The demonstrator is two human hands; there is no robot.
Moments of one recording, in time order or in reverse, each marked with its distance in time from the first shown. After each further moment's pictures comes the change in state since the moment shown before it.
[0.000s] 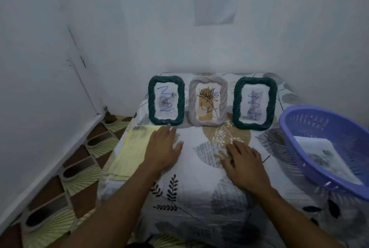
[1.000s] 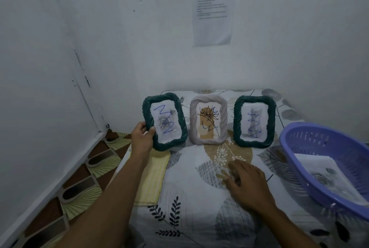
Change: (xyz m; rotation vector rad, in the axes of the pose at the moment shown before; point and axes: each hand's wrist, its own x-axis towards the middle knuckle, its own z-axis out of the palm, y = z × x) left_hand 0.051 -0.032 -0.059 -1.225 0.432 -0.475; right_hand -0.001 0.002 -0.005 0.187 0.039 0.032
